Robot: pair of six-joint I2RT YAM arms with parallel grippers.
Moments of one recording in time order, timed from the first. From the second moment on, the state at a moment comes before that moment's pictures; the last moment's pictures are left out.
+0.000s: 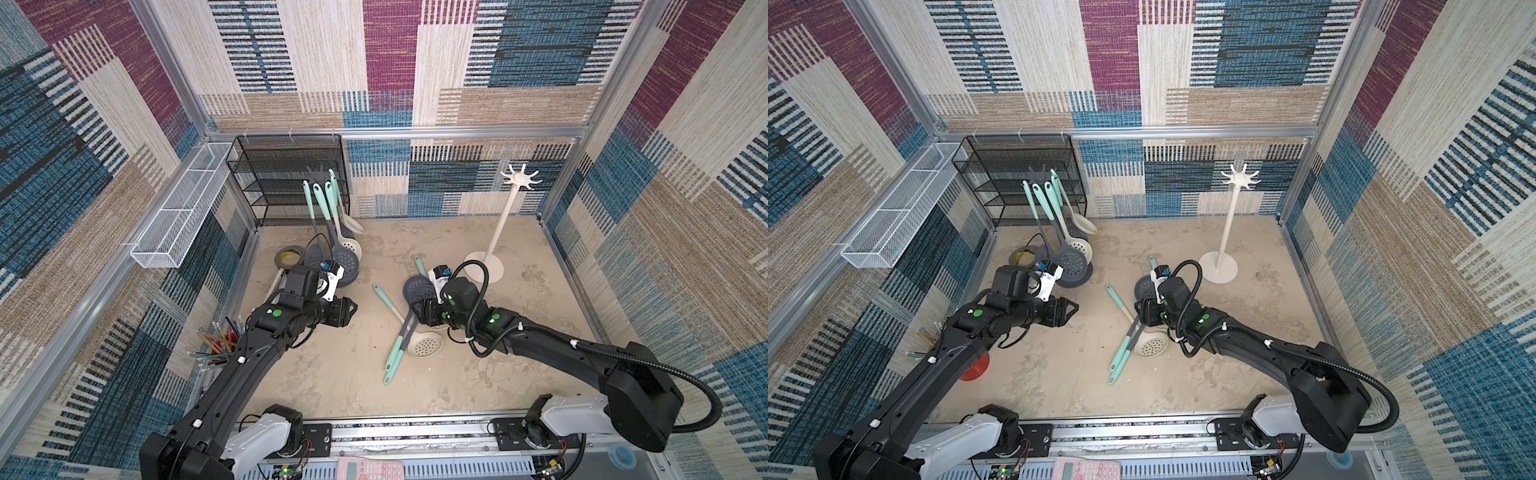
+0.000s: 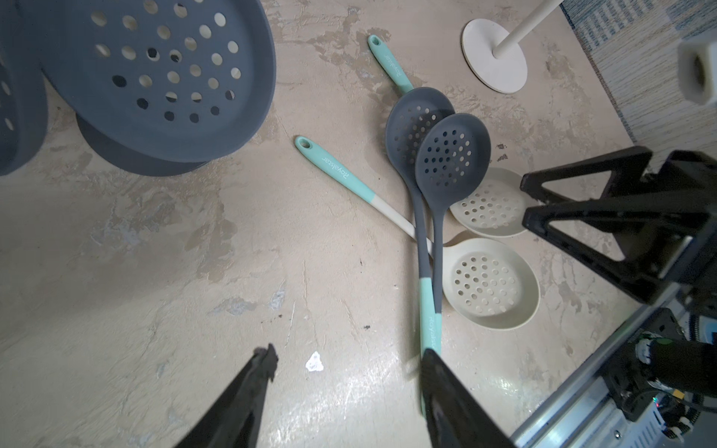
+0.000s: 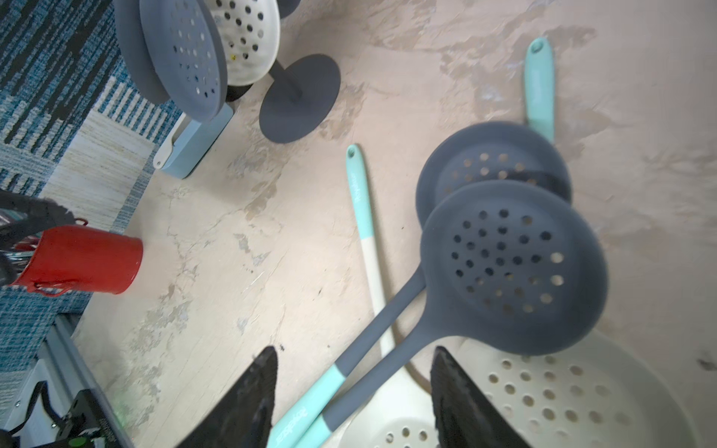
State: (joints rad) left arm -0.32 1.07 0.93 -0.70 0.27 -0.14; right arm 0.76 1.35 0.79 -0.08 -0.02 0.57
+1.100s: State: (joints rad) left arm -0.36 1.10 0.93 -0.69 0.30 -0.19; right arm 0.80 1.37 0.72 -0.09 0.03 1.22
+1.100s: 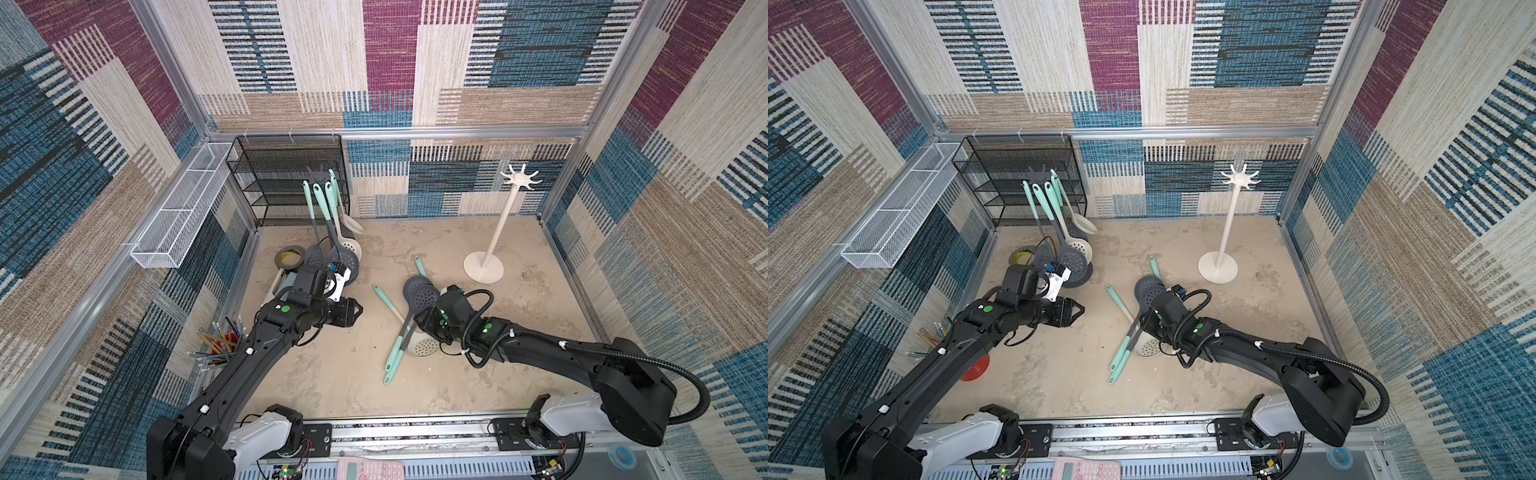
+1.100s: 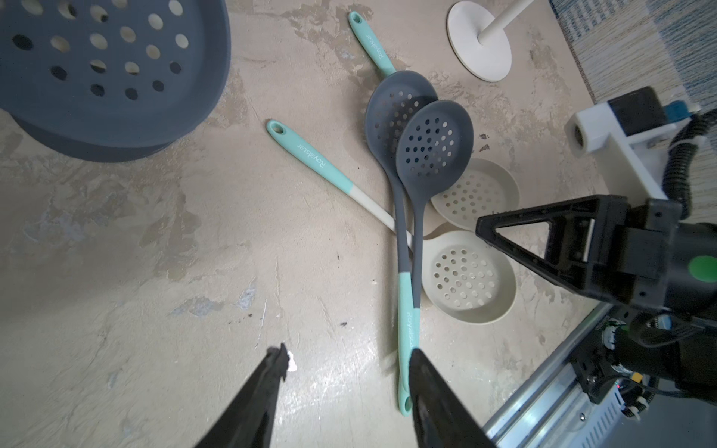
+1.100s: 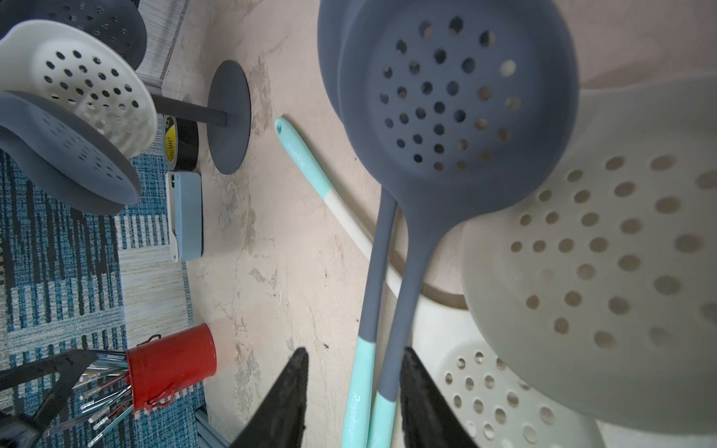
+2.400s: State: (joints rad) left arm -0.37 1.05 0.93 -0.68 0.32 -0.19; right arm 0.82 1.71 0.87 -0.12 0.08 1.33
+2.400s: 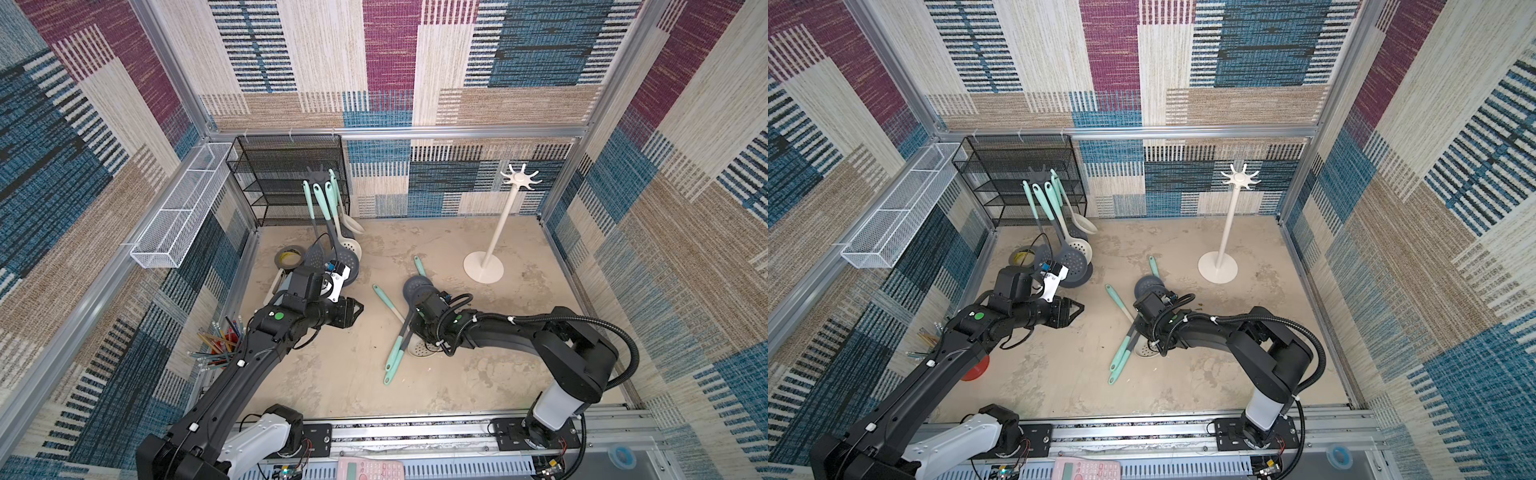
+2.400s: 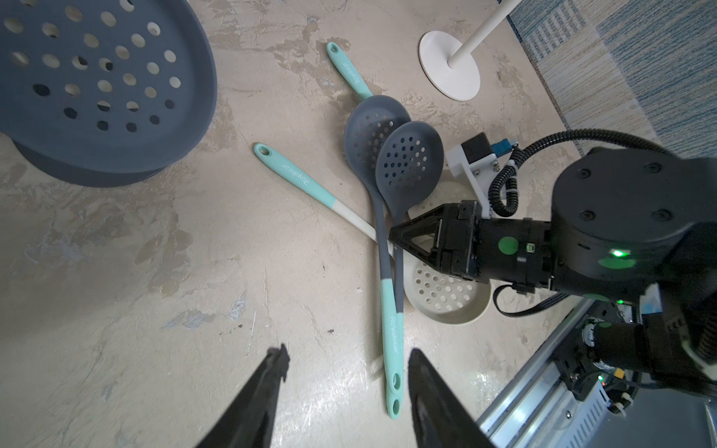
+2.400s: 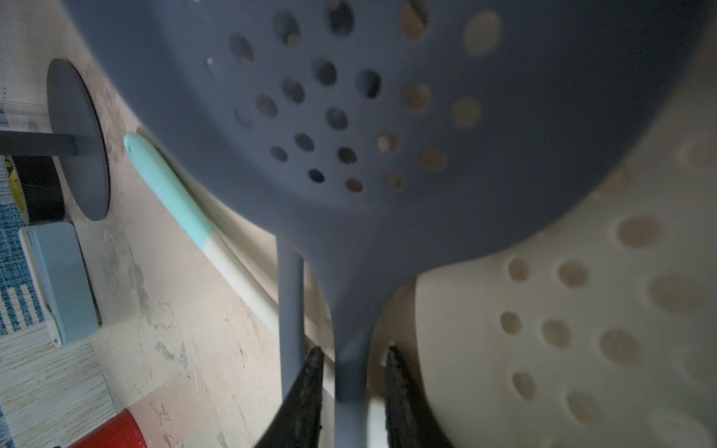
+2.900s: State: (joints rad) left arm -0.38 1.04 0.93 -0.68 0.30 -0.19; right arm 0.82 1.77 0.97 -0.19 0.10 1.35
